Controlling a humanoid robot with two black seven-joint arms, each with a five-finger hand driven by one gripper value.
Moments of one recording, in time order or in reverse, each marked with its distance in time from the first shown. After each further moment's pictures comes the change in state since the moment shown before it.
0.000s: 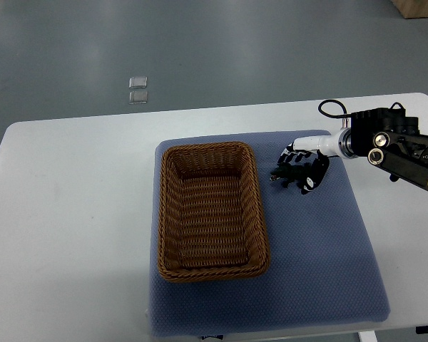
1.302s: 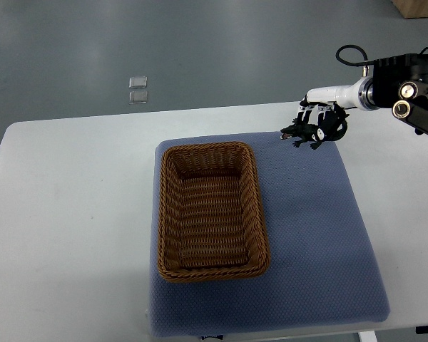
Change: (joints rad) left arm 0.000 0.000 0.004 0.001 0.000 0.000 0.000; right arm 0.177 -0.098 0.017 0.026 -0.020 0.062 0.035
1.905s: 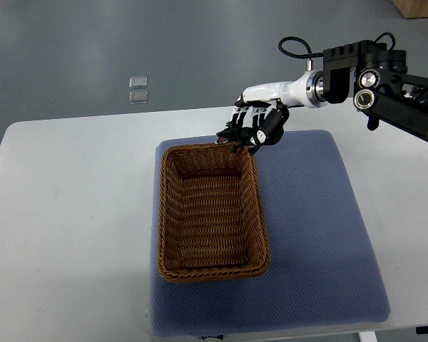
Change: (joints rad) left arm 0.000 0.000 0.007 -0.005 0.001 0.000 0.001; right arm 0.053 0.150 0.020 0.089 0.138 0.009 0.028
